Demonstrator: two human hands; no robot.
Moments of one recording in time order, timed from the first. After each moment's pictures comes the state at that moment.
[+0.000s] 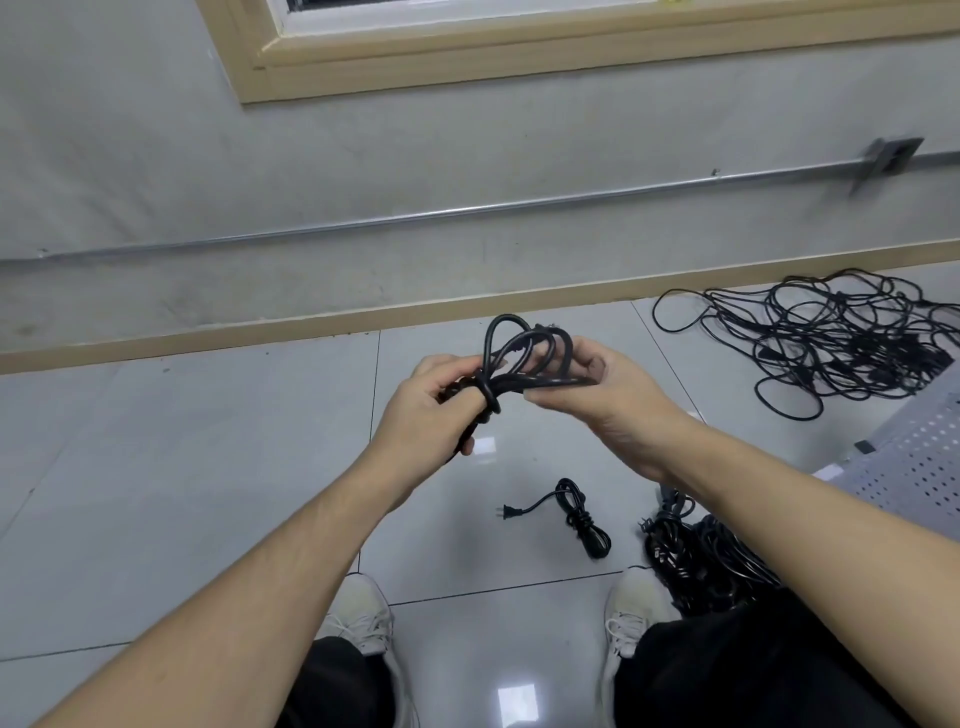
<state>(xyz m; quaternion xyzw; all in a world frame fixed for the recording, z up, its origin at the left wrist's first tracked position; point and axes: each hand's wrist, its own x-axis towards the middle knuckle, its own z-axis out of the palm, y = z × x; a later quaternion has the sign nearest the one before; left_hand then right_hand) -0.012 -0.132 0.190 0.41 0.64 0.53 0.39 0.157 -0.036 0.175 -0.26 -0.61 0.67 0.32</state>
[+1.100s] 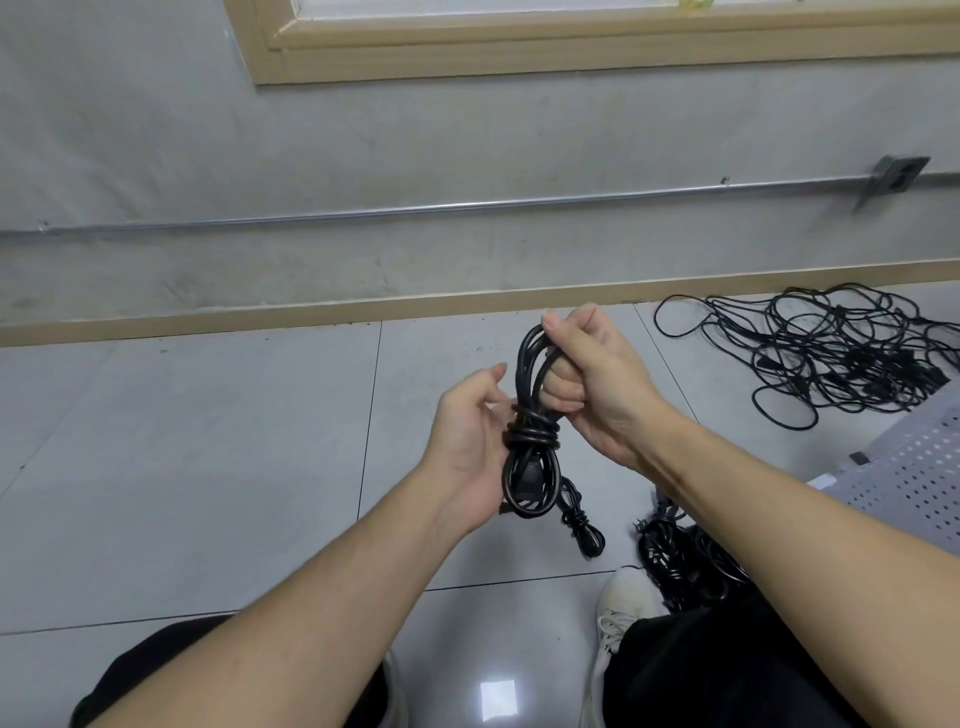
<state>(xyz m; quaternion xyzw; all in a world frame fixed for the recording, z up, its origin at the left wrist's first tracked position) 0.023 -0.133 0.190 0.17 0.45 0.57 0.66 0.125 -0.039 0.188 -0.22 -0.43 0.79 0.39</state>
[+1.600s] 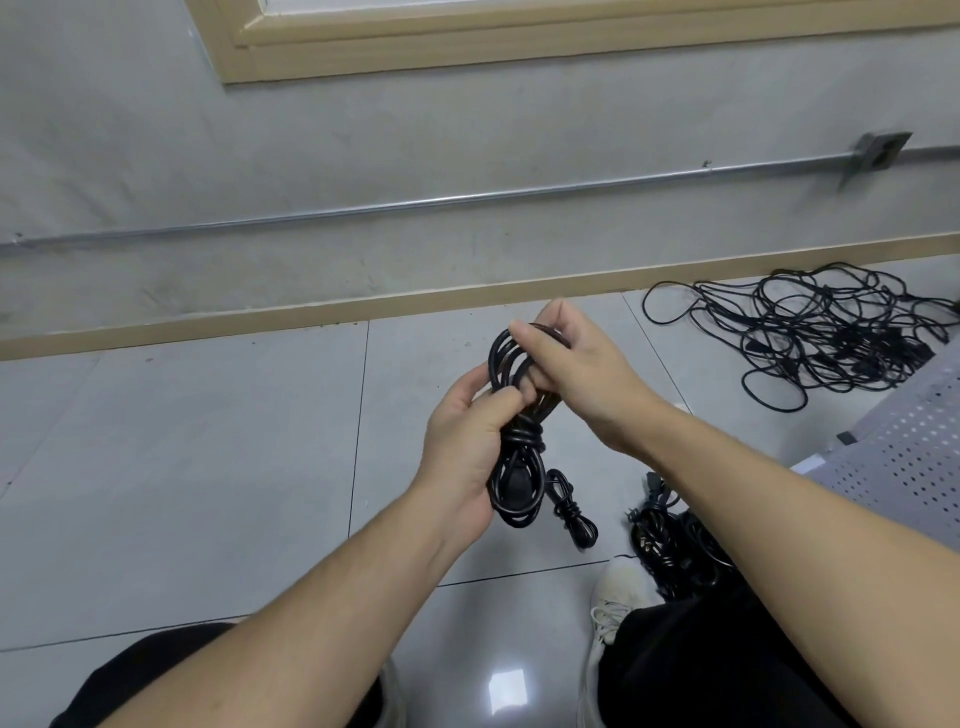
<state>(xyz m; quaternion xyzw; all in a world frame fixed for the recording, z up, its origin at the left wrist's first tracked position) 0.048 -0.123 0.172 0.19 0.54 0.63 0.52 0.140 -0.034 0.191 -0.31 -0.63 0.63 0.34</state>
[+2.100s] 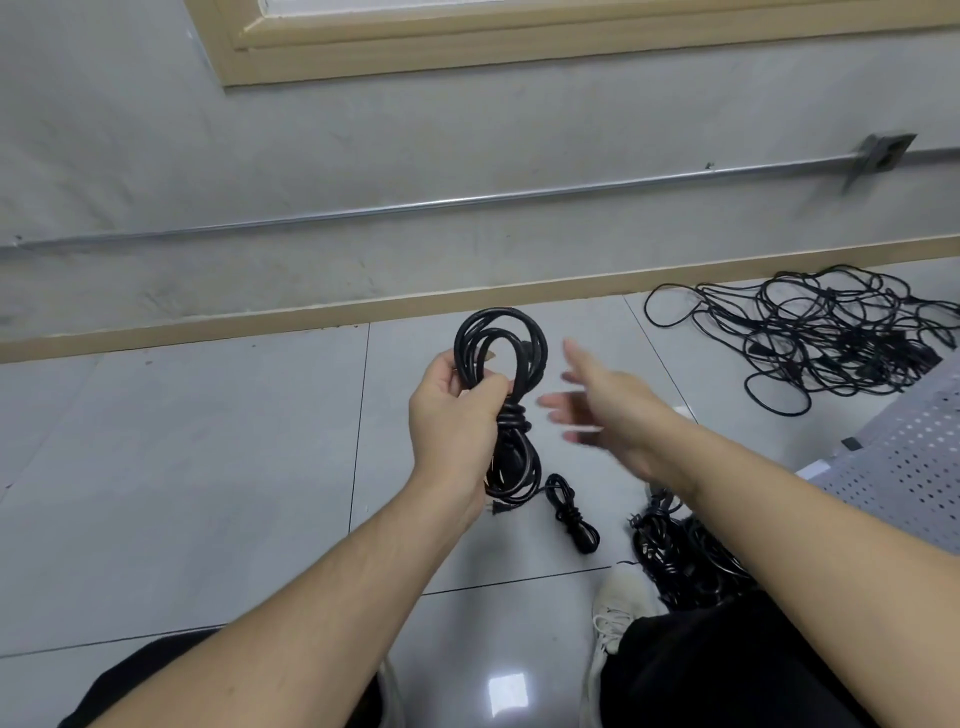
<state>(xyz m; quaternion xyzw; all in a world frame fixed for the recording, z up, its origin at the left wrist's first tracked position) 0.041 -0.110 0.177 0.20 0.59 0.69 0.37 0.158 -0.014 0.161 -0.53 -0.49 0.65 0.23</state>
